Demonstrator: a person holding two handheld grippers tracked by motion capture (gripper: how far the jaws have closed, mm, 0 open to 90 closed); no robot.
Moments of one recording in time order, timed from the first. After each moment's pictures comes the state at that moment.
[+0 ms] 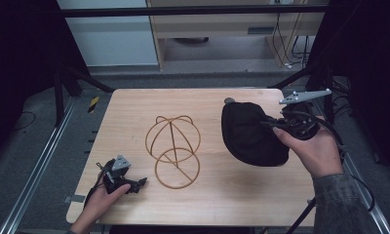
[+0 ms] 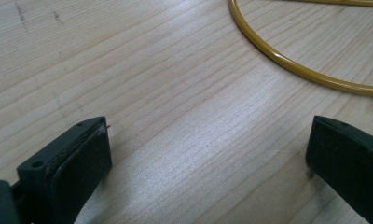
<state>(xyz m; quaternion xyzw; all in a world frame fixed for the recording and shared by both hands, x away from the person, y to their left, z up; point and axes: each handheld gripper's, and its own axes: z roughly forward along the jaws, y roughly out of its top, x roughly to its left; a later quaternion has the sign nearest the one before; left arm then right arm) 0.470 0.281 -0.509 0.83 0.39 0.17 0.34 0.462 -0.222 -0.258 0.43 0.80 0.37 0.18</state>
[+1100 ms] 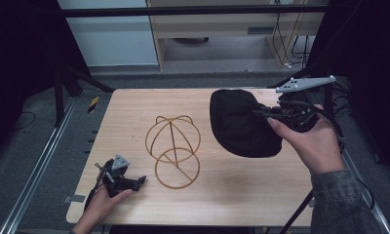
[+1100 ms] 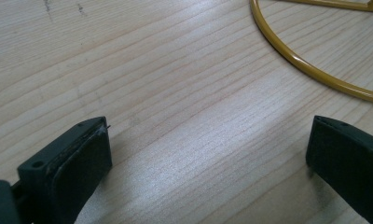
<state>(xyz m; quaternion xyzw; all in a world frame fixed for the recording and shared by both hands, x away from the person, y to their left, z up) 0.469 0.282 -0.508 0.82 0.43 0.19 0.34 0.451 -0.201 -0.218 0.40 0.79 0.42 0.20</state>
